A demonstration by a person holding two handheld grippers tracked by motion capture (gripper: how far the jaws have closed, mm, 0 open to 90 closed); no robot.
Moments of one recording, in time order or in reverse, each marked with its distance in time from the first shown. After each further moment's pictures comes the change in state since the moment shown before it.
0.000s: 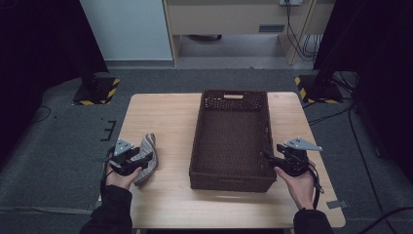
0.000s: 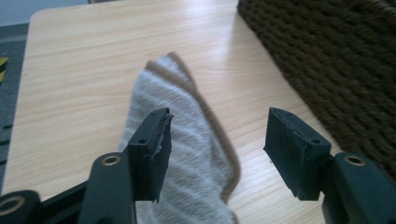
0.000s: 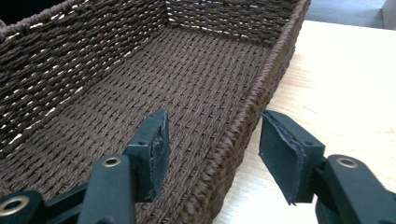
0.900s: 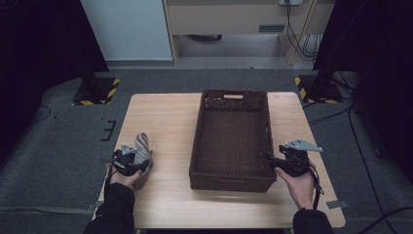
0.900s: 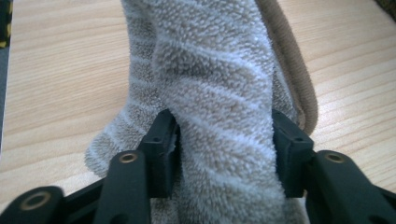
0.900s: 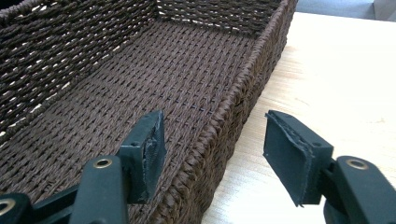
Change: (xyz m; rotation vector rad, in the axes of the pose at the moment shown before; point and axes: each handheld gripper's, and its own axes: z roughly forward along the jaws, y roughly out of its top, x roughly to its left) left arm 0.026 -0.033 0.038 0.219 0.096 -0.001; right arm -0.006 -0.006 0.002 0.014 -0.026 0.016
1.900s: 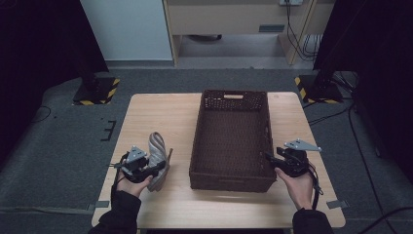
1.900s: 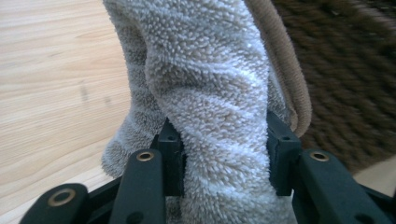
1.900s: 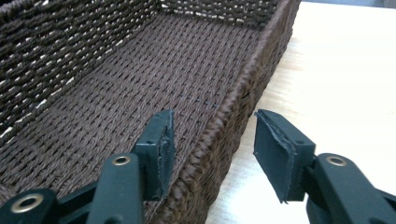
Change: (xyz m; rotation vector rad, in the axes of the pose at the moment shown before) left arm -0.047 0.012 -0.037 -0.166 -0.207 0.018; right arm 0.001 -0.001 0.000 0.022 0.013 0.017
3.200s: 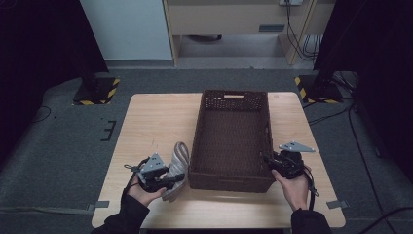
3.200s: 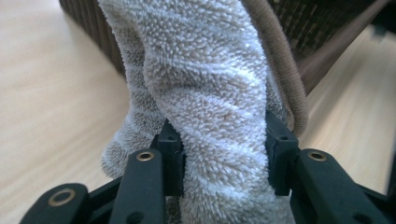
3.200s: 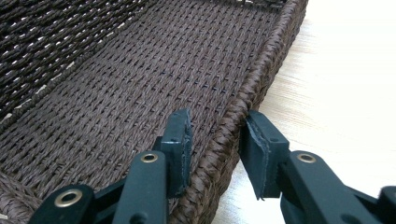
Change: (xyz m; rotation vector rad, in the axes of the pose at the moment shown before) left arm -0.054 0.005 -0.003 -0.051 -0.313 0.187; right arm 0.010 -0.006 0.008 0.057 -0.001 -0.001
